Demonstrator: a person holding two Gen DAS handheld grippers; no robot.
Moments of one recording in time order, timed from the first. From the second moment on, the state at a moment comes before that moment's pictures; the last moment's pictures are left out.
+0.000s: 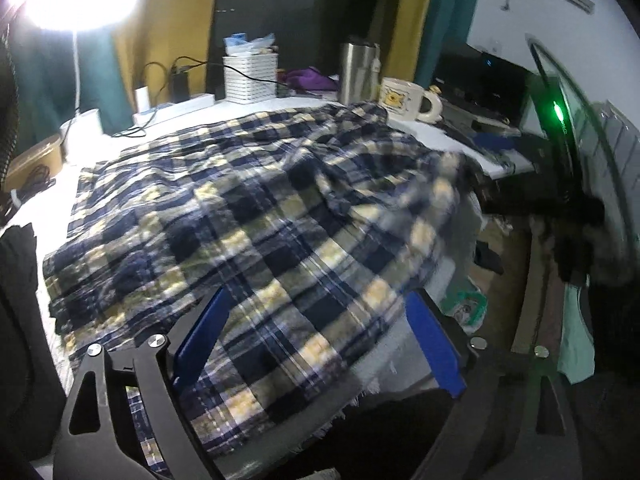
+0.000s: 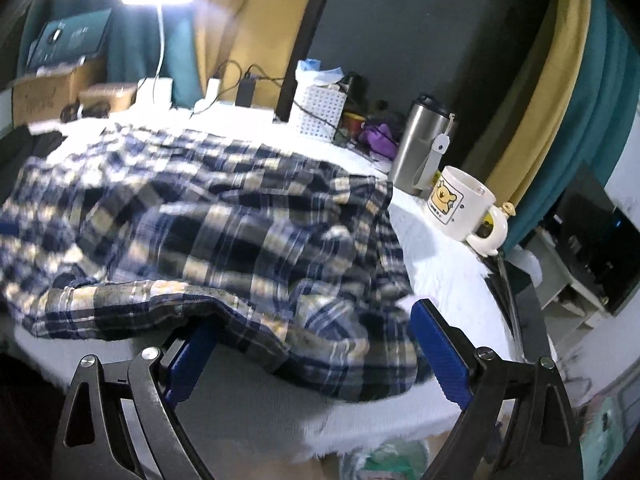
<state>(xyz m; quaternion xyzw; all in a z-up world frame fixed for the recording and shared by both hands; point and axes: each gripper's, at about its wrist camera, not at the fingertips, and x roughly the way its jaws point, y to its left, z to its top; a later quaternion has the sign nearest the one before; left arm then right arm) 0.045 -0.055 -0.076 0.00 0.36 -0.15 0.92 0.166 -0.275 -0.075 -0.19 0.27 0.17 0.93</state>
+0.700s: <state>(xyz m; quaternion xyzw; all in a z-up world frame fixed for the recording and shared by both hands) 0.046 -0.019 -0.081 0.09 0.37 -0.04 0.93 0.194 -0.295 -0.076 -0.11 0.31 0.18 0.93</state>
